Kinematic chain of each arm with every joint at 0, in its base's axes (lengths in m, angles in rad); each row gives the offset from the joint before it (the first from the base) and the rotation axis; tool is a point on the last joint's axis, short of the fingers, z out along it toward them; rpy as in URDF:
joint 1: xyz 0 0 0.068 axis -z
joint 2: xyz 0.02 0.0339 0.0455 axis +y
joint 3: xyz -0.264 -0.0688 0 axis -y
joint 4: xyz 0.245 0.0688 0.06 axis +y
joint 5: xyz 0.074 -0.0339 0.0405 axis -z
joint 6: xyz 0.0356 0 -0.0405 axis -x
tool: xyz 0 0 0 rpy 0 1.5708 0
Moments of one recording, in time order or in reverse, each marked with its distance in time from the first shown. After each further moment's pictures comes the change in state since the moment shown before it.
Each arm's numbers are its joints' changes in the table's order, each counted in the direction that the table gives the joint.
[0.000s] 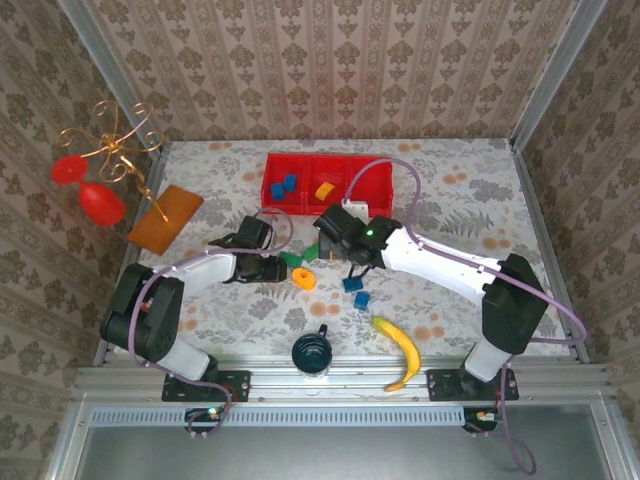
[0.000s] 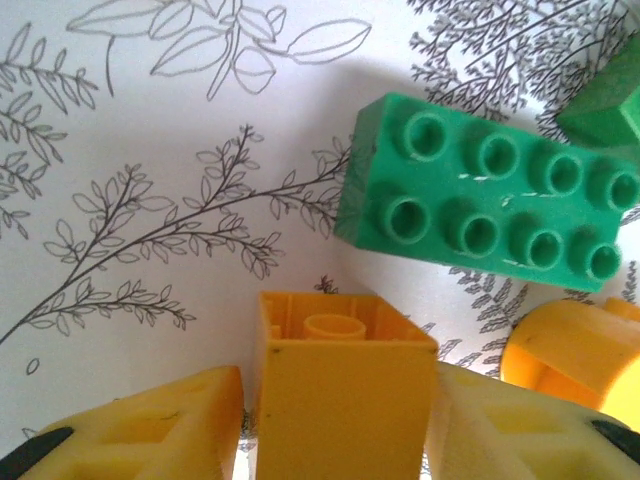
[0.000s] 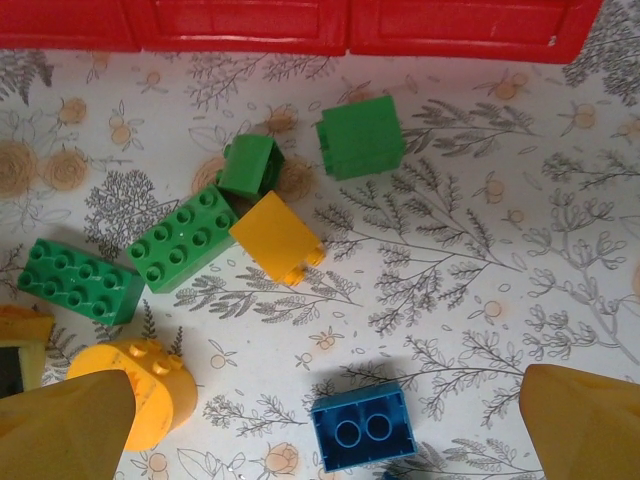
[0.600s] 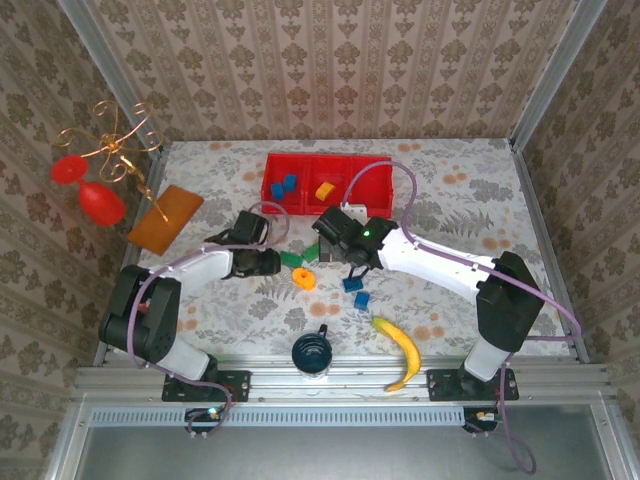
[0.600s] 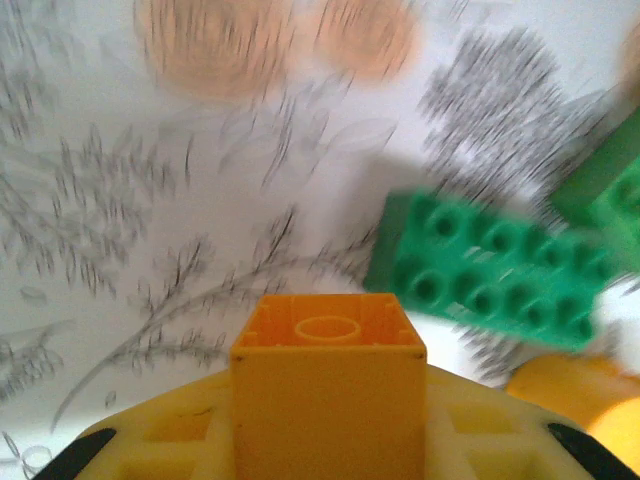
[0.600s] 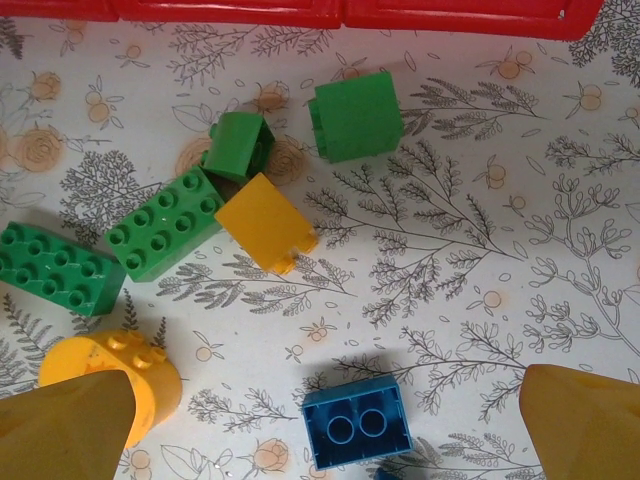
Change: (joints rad) left arm -0.027 -0.011 0.069 0.003 -0.030 -0.002; right arm -0.001 0.013 -0.014 0.006 -0.007 0.002
